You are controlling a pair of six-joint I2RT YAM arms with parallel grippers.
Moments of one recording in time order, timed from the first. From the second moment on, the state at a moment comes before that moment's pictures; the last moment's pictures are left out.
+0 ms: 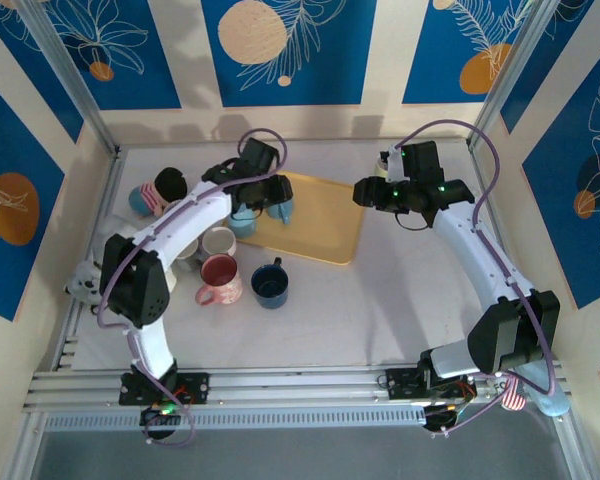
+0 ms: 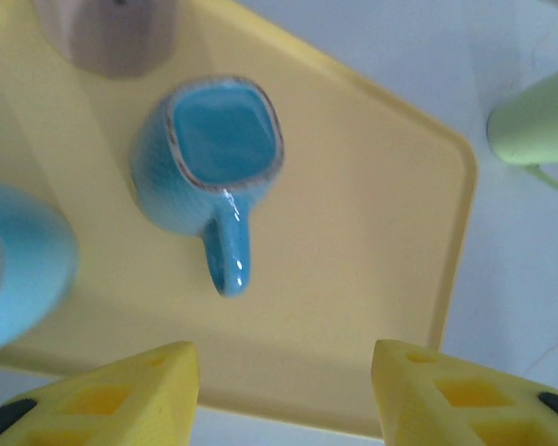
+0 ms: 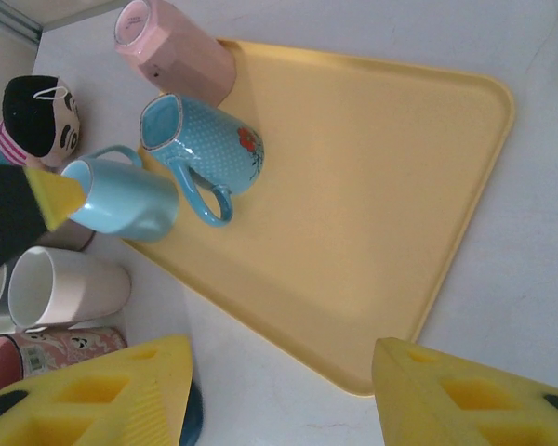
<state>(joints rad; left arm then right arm) -0.57 1.83 1.64 -0.71 -0.02 -0.73 0.23 1.41 1.31 -0.72 -0.34 0.35</state>
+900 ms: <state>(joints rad) -0.61 2.14 1.87 -0.86 -0.16 -0.75 0.20 1.38 1.28 -0.70 -0.35 0.36</state>
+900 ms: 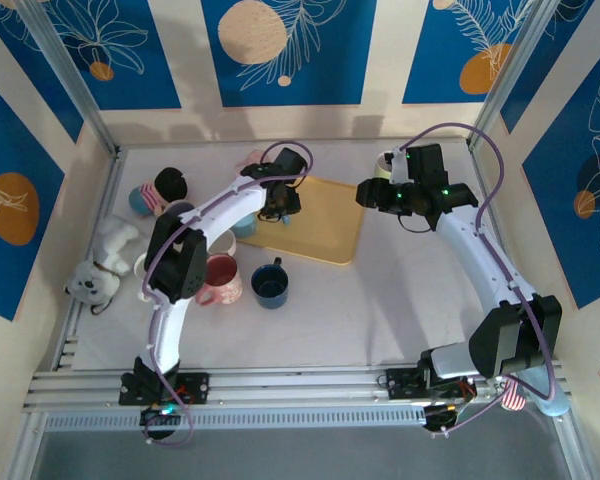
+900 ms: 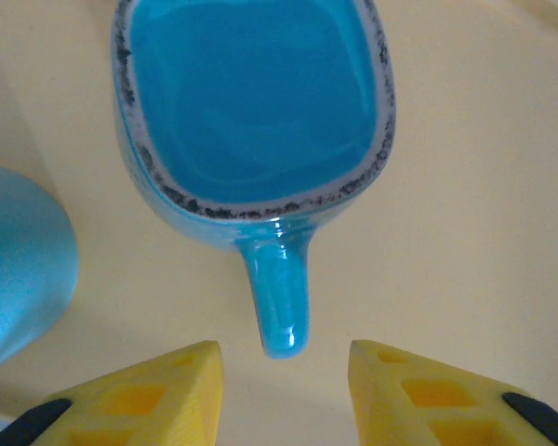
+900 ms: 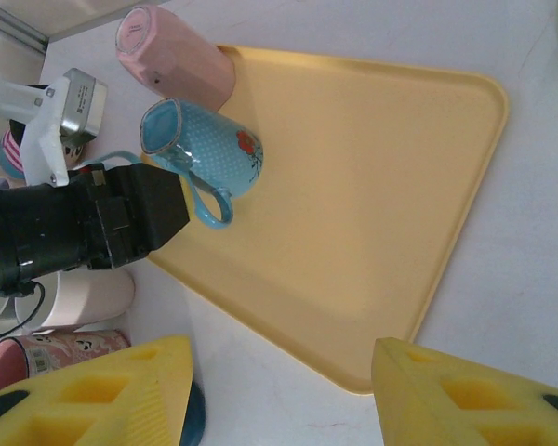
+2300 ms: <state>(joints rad) -0.58 2.29 2.00 -0.92 -0.19 -0.71 0.18 1.38 1.28 -0.70 -0.35 0.36</state>
